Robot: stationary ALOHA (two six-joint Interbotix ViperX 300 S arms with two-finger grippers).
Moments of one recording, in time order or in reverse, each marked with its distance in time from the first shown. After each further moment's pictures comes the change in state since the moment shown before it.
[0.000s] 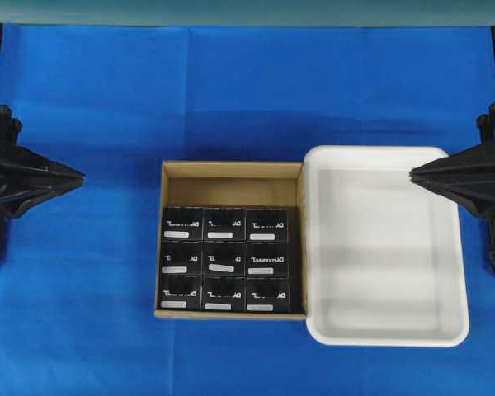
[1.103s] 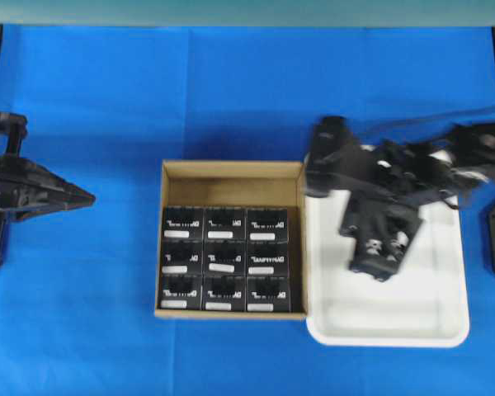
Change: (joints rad) left arm -0.040 0.046 -0.167 0.014 0.457 -0.009; right arm -0.026 0.779 -0.704 0.169 1.247 0.121
